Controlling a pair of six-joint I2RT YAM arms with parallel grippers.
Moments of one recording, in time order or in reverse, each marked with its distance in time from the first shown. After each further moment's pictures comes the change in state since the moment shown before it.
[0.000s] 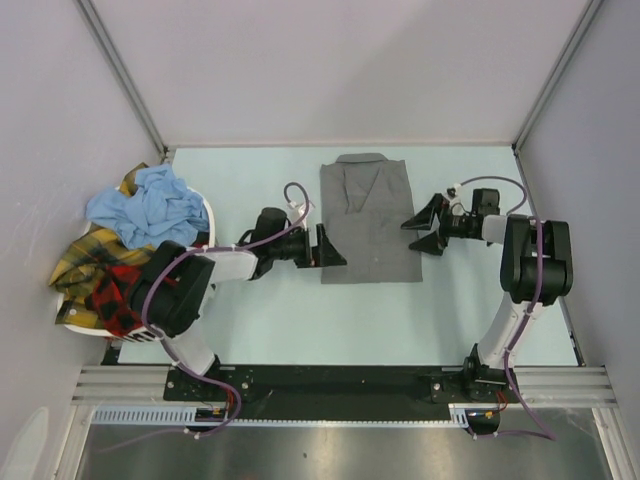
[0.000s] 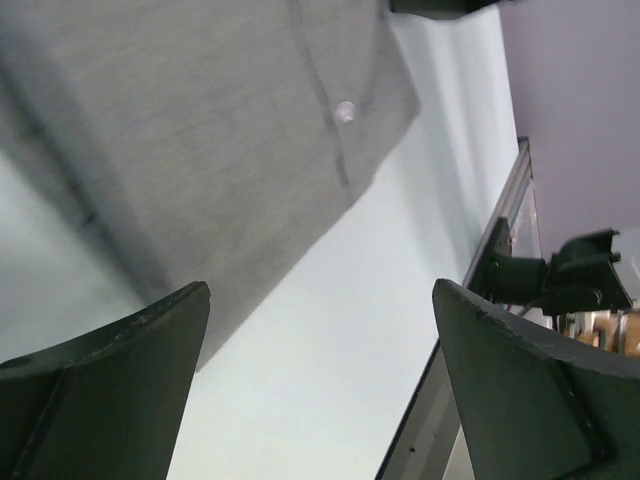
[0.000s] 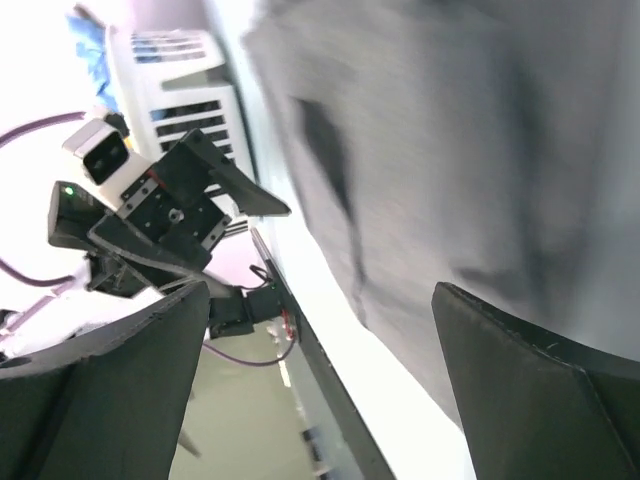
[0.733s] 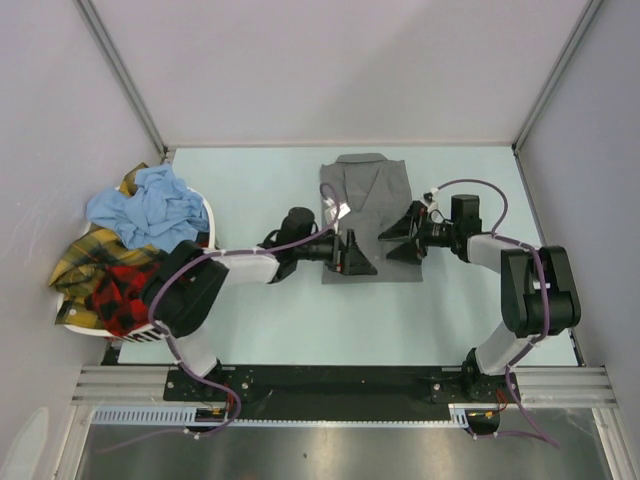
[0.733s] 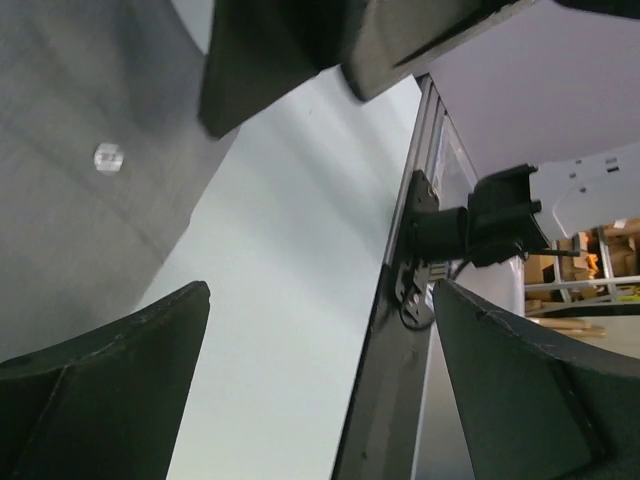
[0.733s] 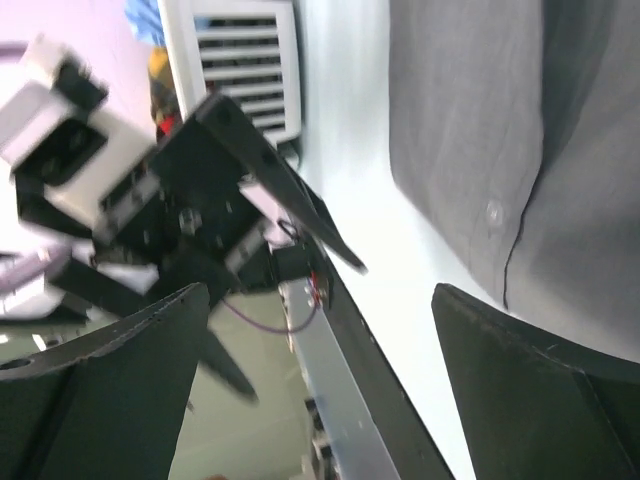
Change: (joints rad) left arm -0.168 0.003 0.102 0.101 0.113 -0.021; right arm 0.188 -0.264 -0.196 0.219 -0.011 0.220
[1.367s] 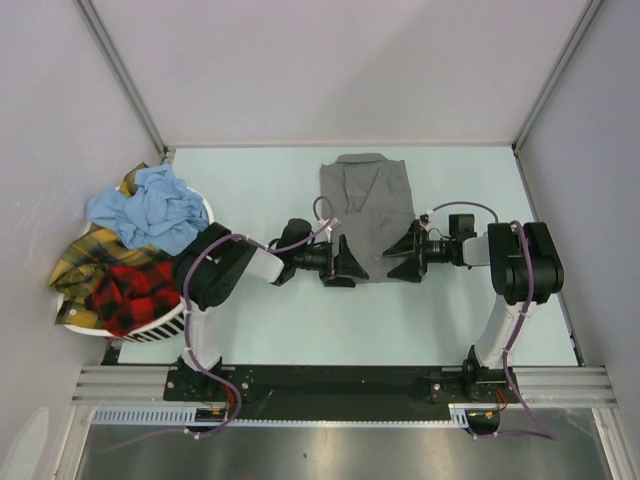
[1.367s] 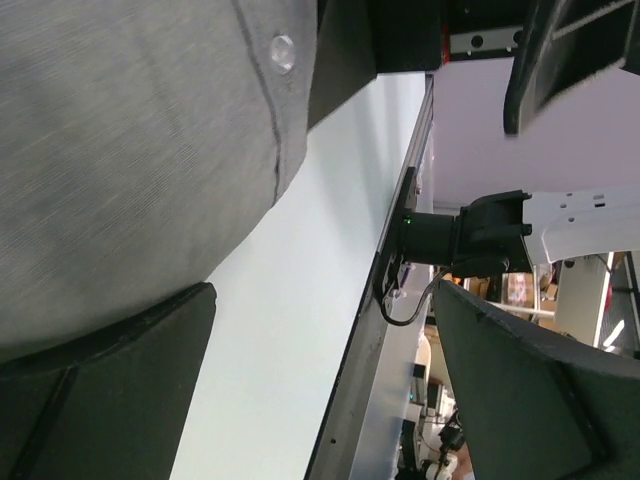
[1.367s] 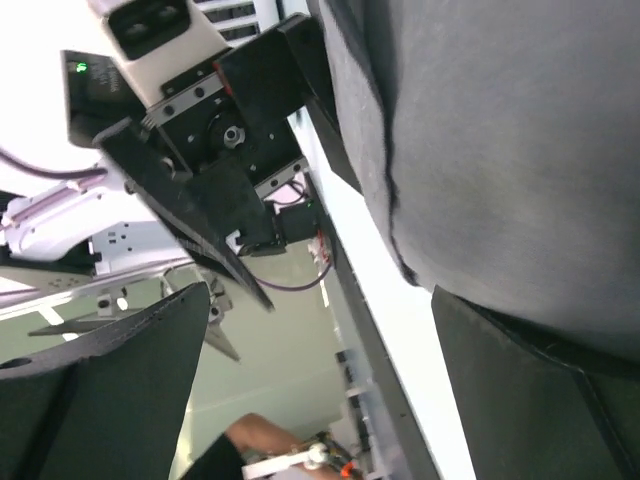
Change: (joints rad) left arm 0.049 0.281 0.000 0.152 0.089 -0.263; right arm -0.036 0.257 -0.034 0.064 -0.135 -0.063
